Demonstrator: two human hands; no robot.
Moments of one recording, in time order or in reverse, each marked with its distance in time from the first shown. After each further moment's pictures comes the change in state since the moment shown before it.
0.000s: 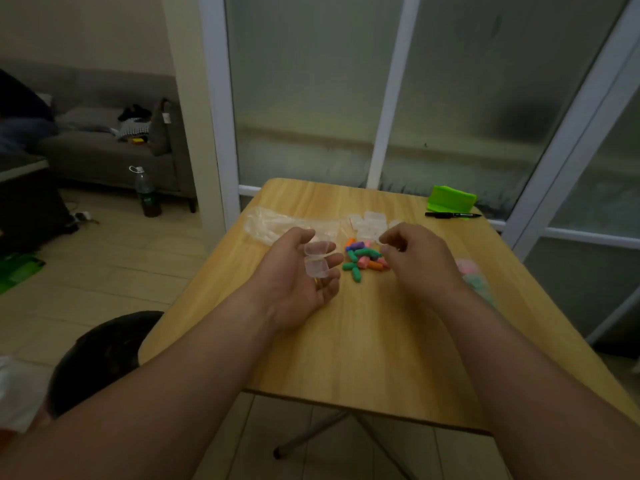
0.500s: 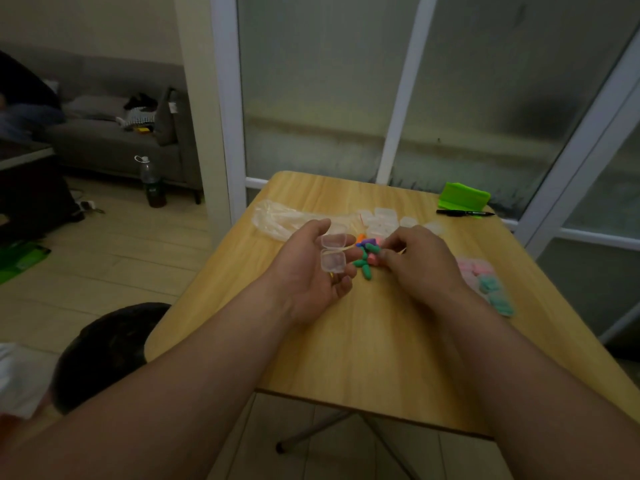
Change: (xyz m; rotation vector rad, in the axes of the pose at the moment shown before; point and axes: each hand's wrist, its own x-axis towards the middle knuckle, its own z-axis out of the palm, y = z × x) left_hand 0.005 0.001 0.005 0.036 -0.022 0.002; right_hand 0.006 -0.003 0.019 -0.130 -0.058 0.007
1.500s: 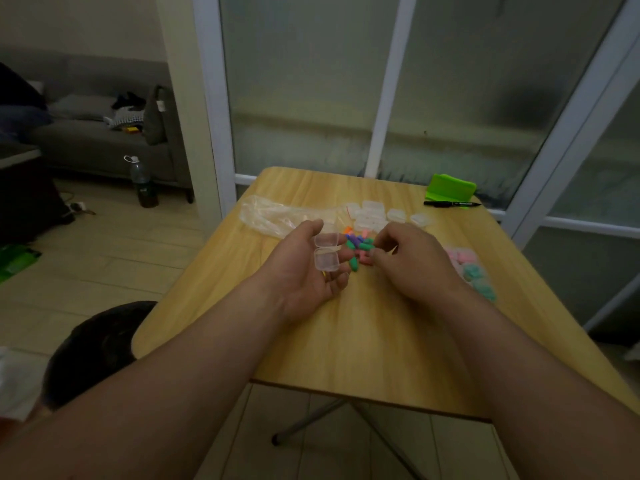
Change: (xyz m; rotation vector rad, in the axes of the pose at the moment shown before) left_hand 0.002 -0.011 0.007 0.018 0.004 -0.024; right_hand -0.021 0.001 -0.016 0.053 -0.037 -0.083
